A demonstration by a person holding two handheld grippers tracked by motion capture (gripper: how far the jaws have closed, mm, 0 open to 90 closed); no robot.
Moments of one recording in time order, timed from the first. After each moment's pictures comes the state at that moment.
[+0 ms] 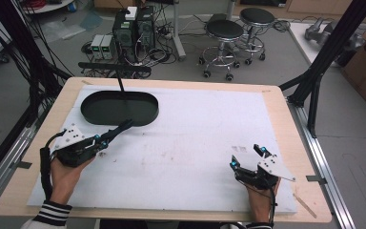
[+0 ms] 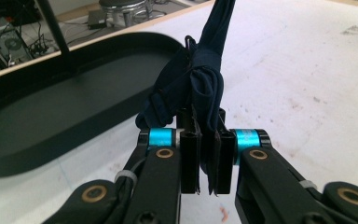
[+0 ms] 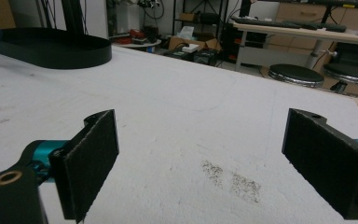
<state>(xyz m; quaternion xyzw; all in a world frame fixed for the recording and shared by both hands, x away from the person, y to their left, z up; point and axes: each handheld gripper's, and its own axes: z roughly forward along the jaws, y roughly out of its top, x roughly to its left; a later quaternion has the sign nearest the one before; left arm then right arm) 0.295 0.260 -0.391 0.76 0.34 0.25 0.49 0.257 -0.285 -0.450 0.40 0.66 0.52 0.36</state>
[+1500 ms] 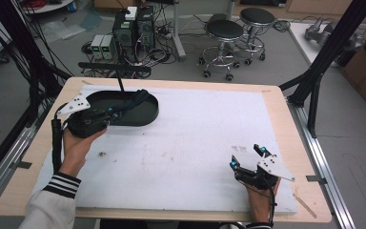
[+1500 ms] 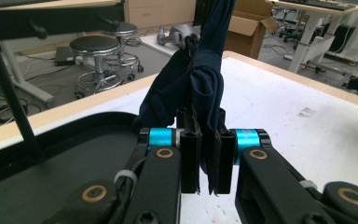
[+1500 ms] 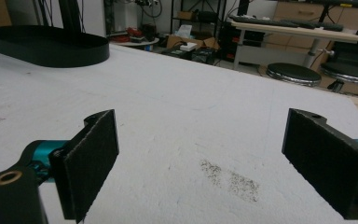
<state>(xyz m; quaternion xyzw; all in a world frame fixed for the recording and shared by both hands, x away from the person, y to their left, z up) 0.353 0.235 -0.337 0.73 0.31 0.20 0.58 0.258 -0.285 -0.450 0.40 0.66 0.52 0.37</state>
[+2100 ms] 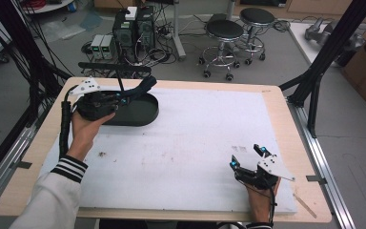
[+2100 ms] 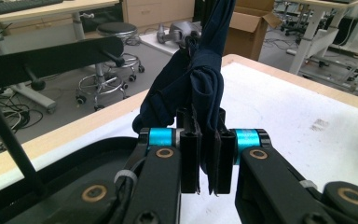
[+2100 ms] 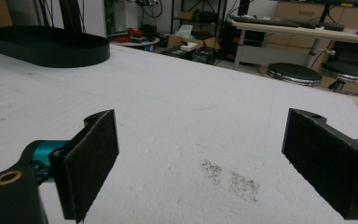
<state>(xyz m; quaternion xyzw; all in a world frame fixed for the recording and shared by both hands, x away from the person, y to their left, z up) 0.392 0.216 -0.314 0.74 0.31 0.20 0.57 0.258 -0.285 -0.450 0.40 0.66 0.52 0.36</state>
